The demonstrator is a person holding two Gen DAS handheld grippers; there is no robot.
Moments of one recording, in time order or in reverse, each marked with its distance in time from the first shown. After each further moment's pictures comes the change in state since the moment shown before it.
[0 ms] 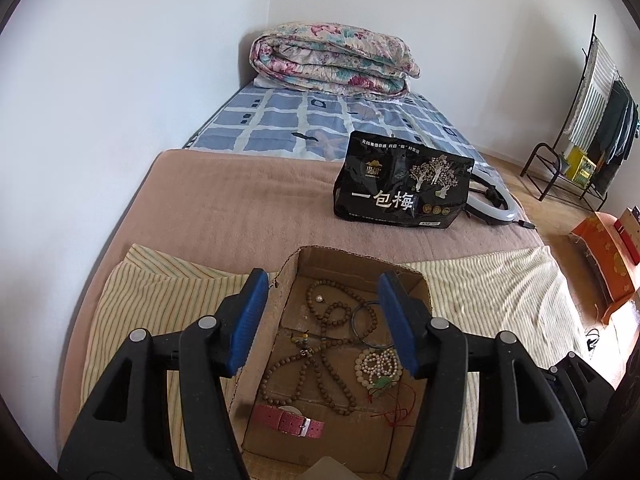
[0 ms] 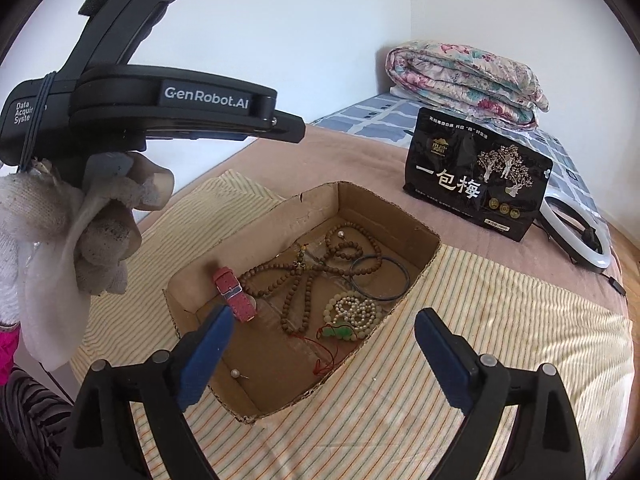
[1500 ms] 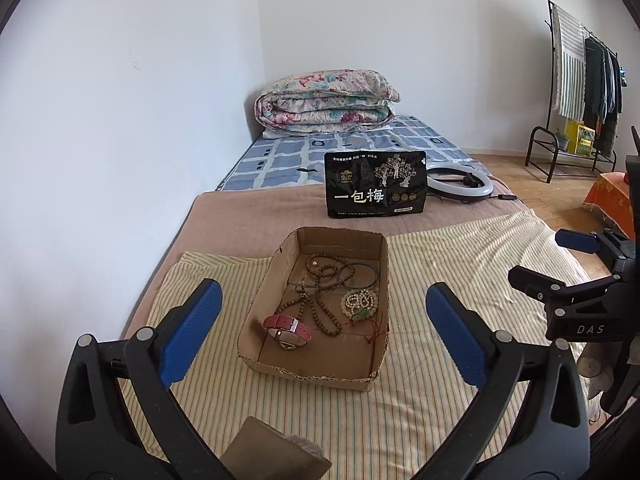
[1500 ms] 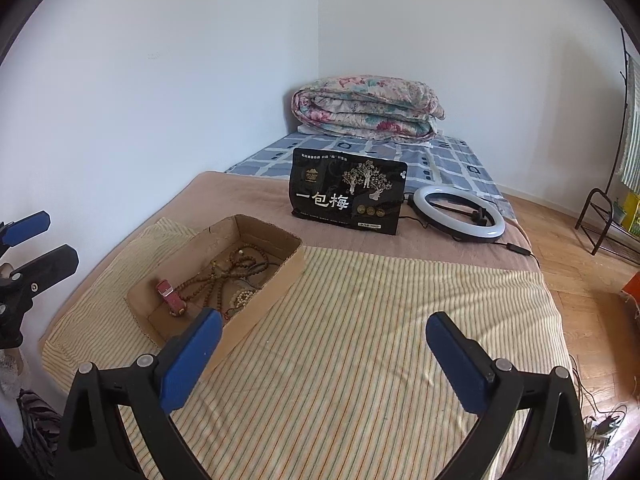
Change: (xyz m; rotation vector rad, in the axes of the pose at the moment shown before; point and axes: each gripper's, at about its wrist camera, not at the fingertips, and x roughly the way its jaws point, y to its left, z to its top) left arm -0.140 -0.077 -0.104 0.172 -0.168 0.127; right arm -0.123 -0.063 -0.049 0.151 -0.133 -0.229
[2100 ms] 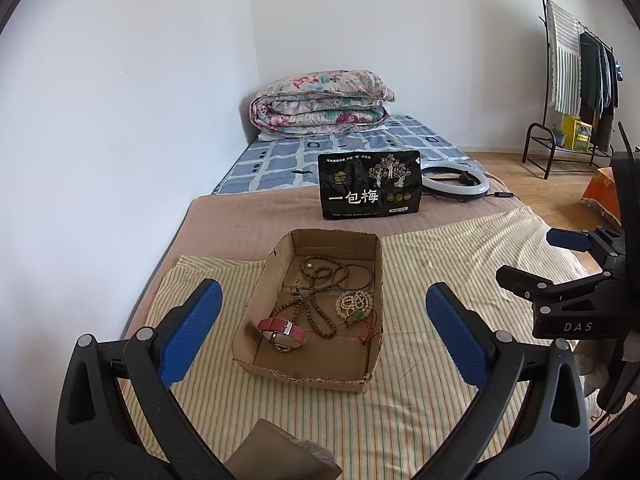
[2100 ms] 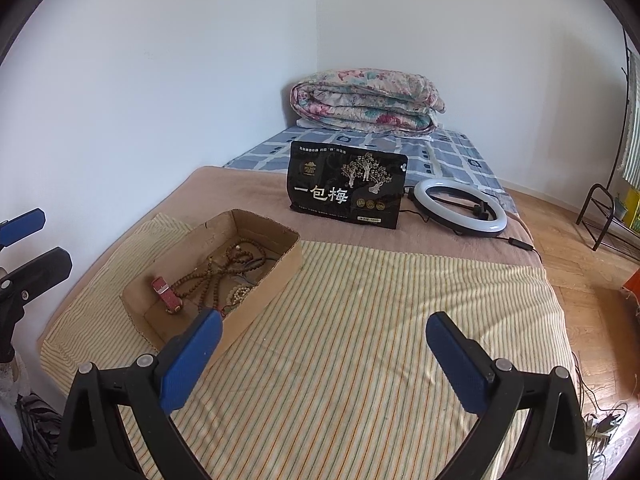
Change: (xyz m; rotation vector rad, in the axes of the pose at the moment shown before) left arm 0.001 -0.010 0.000 0.012 -0.005 -0.005; right arm 0.008 -0.004 -0.001 0.012 0.017 0.002
